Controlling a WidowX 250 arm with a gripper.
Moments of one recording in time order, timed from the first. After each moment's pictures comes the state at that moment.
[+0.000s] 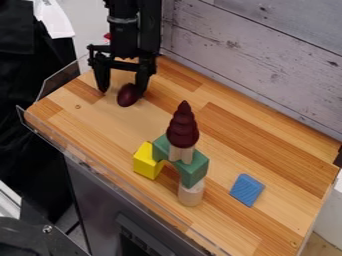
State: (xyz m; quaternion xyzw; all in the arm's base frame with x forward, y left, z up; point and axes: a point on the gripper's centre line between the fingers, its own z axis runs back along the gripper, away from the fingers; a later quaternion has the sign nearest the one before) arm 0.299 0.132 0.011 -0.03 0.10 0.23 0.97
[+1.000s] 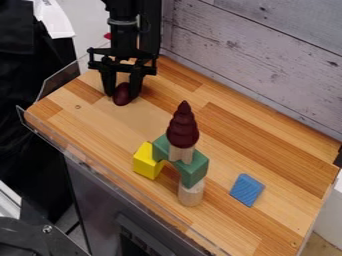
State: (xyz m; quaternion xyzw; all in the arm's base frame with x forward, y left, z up) arm 0.307 0.126 0.003 -0.04 0.10 0.25 0.96
